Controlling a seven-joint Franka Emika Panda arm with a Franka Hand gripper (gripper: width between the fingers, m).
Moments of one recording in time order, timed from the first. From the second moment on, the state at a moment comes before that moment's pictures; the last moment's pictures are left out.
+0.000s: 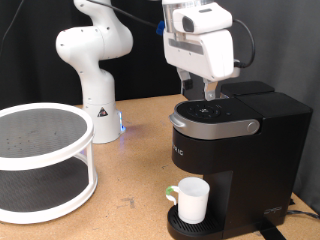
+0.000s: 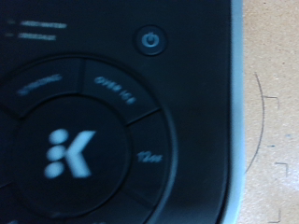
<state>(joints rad) 0.27 -0.13 -0.13 -2.16 0.13 2.17 -0.73</state>
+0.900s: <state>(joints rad) 0.28 -0.13 -0.11 -2.24 0.16 2.30 -0.74</state>
